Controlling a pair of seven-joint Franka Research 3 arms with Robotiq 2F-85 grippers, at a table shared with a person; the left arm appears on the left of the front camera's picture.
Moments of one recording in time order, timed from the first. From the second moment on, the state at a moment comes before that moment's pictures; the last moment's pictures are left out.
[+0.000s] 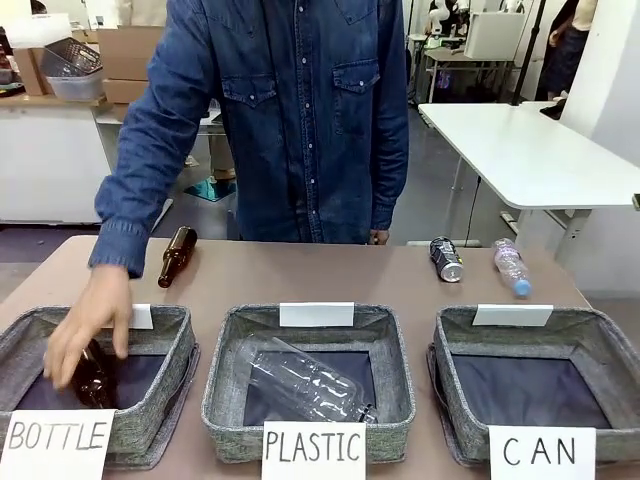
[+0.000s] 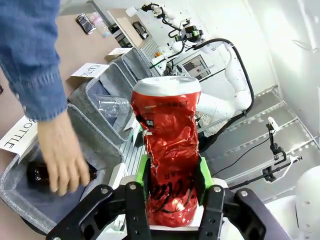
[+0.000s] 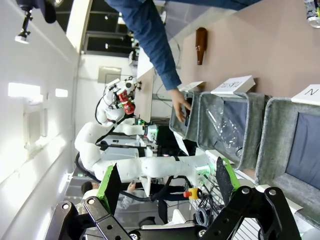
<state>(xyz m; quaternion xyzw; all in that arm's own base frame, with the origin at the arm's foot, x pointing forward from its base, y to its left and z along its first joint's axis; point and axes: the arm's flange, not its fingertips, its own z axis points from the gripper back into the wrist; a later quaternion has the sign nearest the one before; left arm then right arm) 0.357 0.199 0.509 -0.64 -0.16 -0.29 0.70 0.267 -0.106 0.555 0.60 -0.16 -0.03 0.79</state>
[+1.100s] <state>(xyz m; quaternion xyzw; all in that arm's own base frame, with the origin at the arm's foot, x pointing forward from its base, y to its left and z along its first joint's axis) 0.364 -0.058 0.614 -0.54 -0.15 -0.49 0.66 0.199 -0.190 0.545 0.56 -0.14 -0.06 0.82</state>
